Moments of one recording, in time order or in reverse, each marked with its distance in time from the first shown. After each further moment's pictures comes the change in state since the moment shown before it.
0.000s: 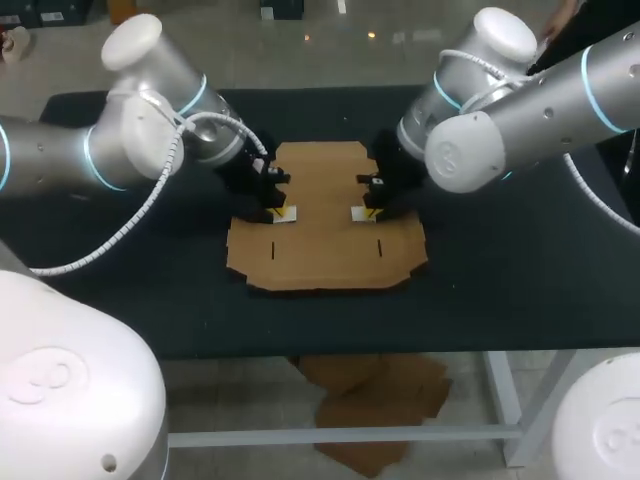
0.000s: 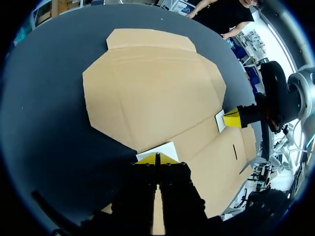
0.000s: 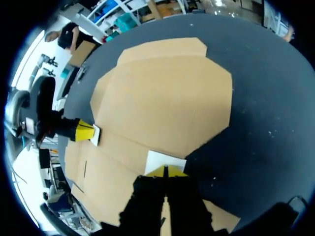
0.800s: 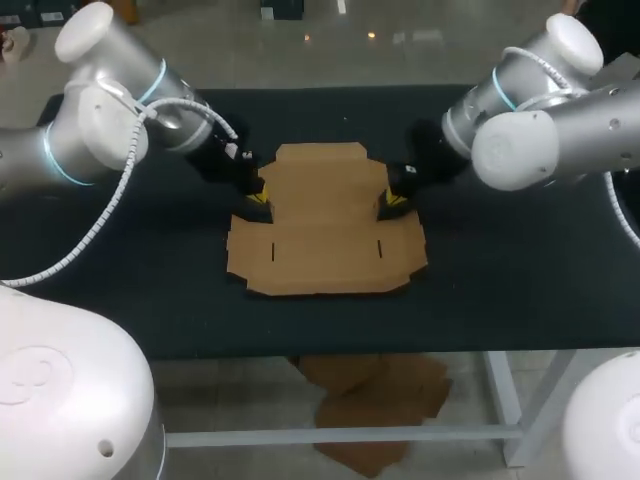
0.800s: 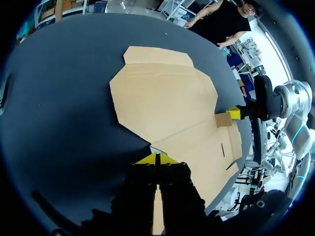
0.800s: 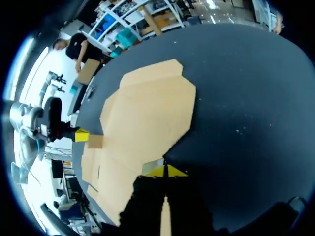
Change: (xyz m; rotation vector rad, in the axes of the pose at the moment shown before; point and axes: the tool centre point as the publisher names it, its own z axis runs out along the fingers) left arm -0.015 0.000 -0.049 0.048 0.073 -0.035; right arm -0.029 0.002 -0.042 -0.114 0.144 0.072
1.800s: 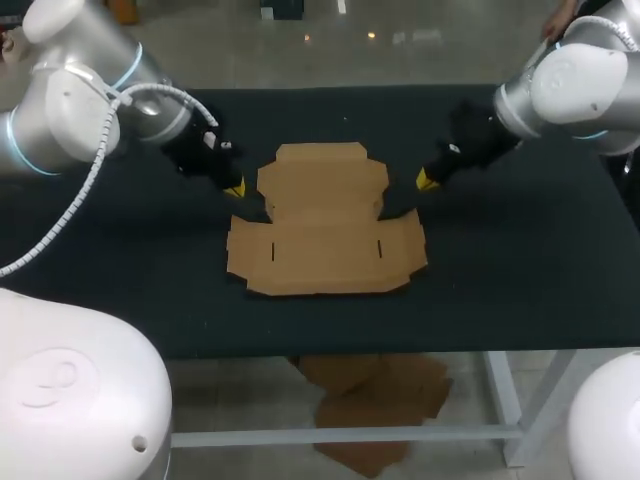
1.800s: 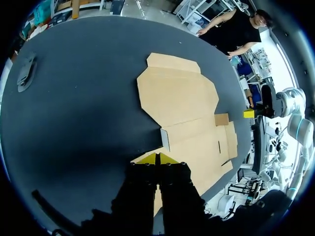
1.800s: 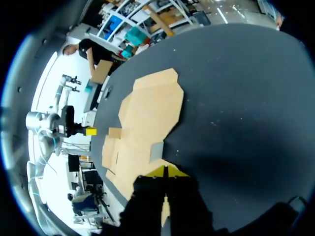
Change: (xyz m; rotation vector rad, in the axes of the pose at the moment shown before) left arm -0.003 0.021 -0.053 0.013 -0.070 -0.104; right arm -0.013 -0.006 -0.069 0.064 0.136 0.007
